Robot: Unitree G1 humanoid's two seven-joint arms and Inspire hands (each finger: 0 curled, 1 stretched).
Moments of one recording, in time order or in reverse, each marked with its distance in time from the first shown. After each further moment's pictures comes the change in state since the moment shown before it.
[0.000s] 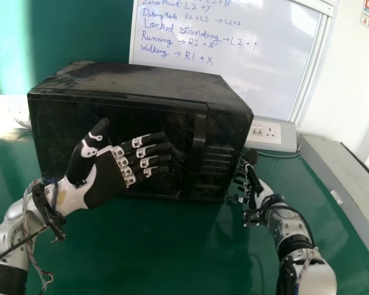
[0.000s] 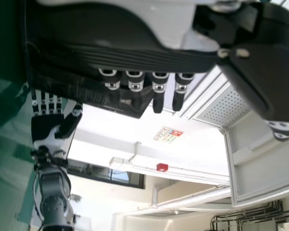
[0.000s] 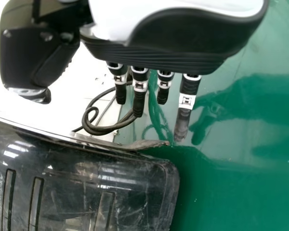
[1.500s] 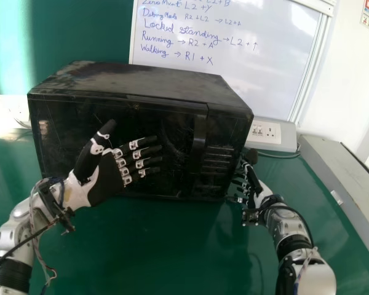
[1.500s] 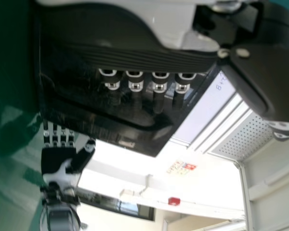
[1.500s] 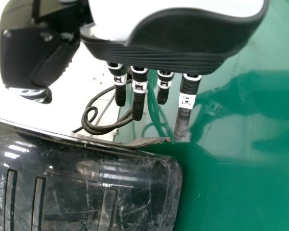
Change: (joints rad) left arm -0.064 -0.031 -0.002 0.167 0.078 -0.027 0.133; right arm -0.002 0.005 -0.012 -0.001 0.022 0.012 -0.004
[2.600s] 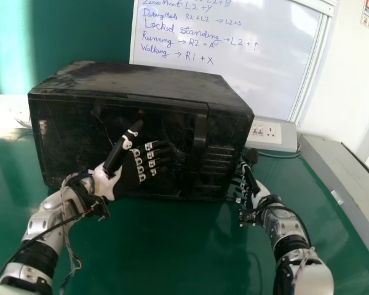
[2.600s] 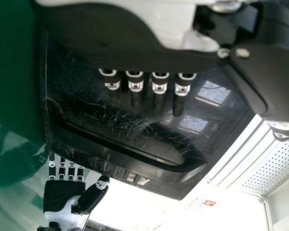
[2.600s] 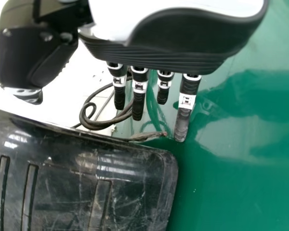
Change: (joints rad) left arm -0.216 -0.097 0.001 0.398 0.112 -0.140 0.122; right arm -0.001 0.015 0.018 -0.003 -0.013 -0.001 -0.020
